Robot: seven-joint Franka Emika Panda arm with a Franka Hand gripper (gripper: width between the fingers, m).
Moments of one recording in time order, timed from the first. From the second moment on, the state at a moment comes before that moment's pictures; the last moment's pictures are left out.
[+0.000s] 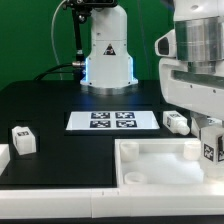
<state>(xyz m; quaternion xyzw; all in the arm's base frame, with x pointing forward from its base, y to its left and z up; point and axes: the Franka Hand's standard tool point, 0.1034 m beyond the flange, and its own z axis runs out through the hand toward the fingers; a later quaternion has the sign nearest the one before) 0.642 0.106 0.079 -0.80 0.59 0.01 0.07</state>
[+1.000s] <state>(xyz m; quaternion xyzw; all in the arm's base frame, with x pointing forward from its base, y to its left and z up) 0.645 0.110 0.086 -0.91 0.42 0.01 0.05</state>
